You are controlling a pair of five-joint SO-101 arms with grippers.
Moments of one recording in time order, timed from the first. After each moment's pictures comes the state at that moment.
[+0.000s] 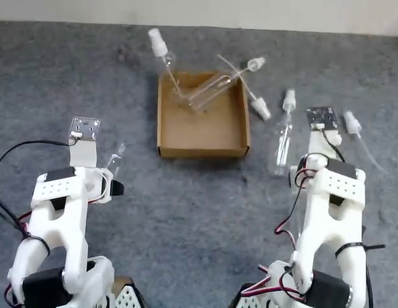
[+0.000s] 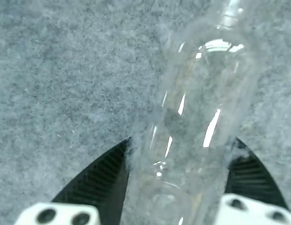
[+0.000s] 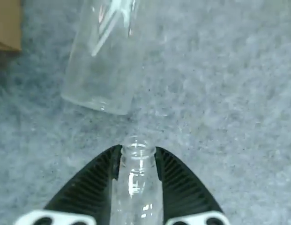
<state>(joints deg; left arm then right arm) -19.7 -23.4 59.0 44.4 -10.3 14.9 -22.9 45.0 51.9 24.0</state>
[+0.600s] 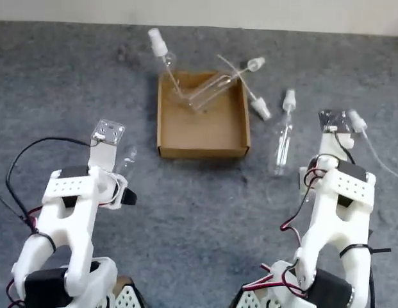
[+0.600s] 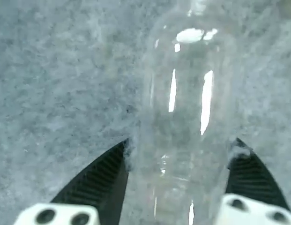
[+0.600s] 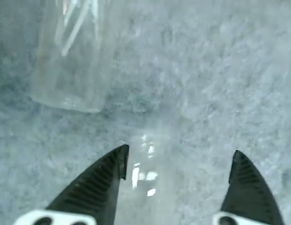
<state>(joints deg) -13.1 -23.4 58.6 49.1 -15.5 19.1 -22.6 42.9 51.9 24.4</state>
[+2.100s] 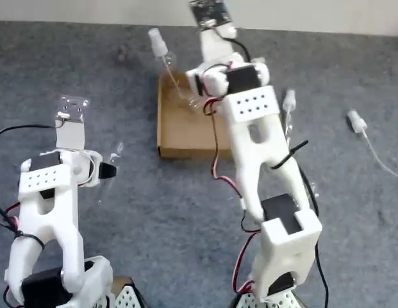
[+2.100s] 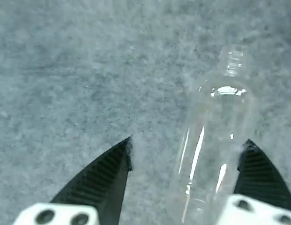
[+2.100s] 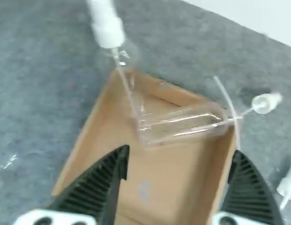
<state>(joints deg) -22.5 -23.4 48.4 49.0 -15.6 -23.3 15.7 -31.5 68.2 7.0</state>
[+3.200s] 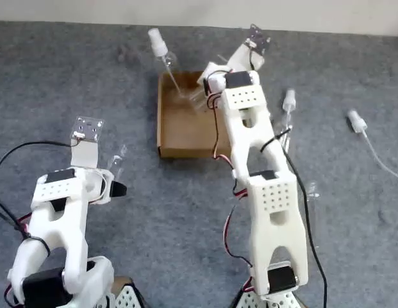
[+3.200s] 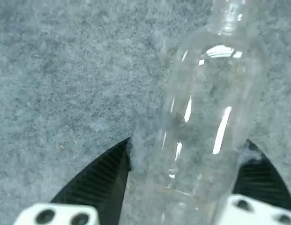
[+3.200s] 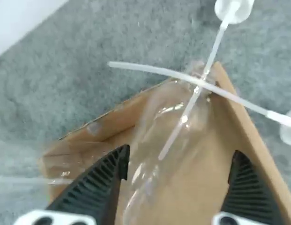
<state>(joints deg) -20.0 -23.4 60.0 41.7 -14.7 -17.5 49.6 -50.5 57.5 -40.5</state>
